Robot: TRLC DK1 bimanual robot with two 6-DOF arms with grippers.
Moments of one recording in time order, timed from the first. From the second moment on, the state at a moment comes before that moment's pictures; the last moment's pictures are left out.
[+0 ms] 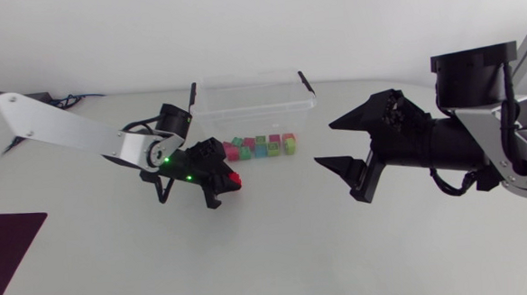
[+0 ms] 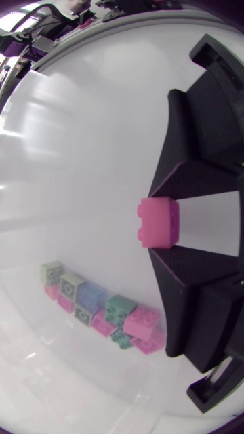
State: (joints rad) left arm -0.31 2.02 1.11 -0.08 0.56 0.86; right arm 0.34 1.20 0.73 -0.07 -0.38 -0.67
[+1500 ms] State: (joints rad) left arm -0.32 1.70 1.30 0.27 0.01 0.26; right arm 0.21 0.71 0.62 -0.15 -0.30 -0.58
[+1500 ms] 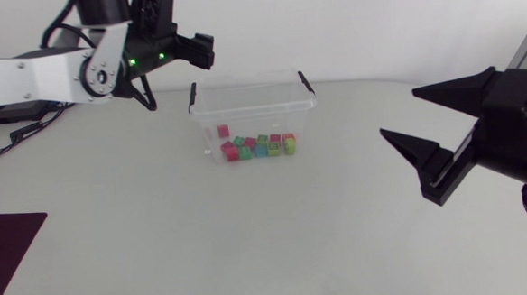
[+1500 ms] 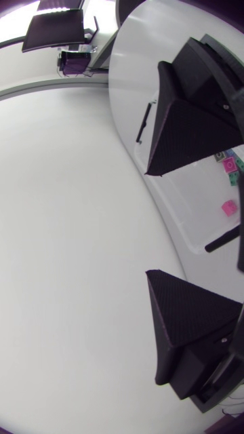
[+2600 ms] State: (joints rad) left arm -0.08 0.55 0.48 0.12 -0.10 0.27; right arm 0.08 0.13 0.22 -0.03 -0.01 -0.40
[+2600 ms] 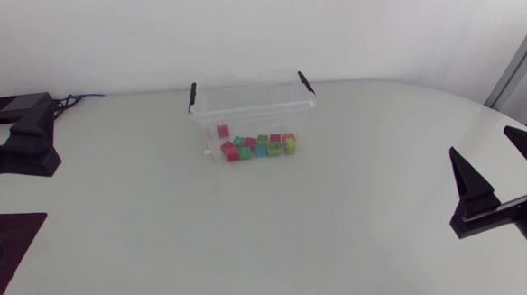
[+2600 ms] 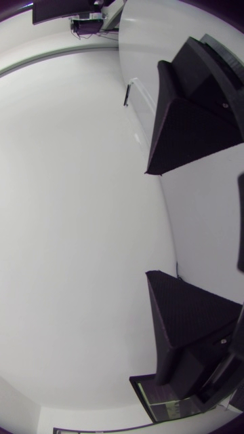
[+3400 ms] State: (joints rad) left arm -0.01 0.10 0.07 -0.01 0.00 0.05; right arm 0.01 0.07 0.04 -0.03 0.00 -0.06
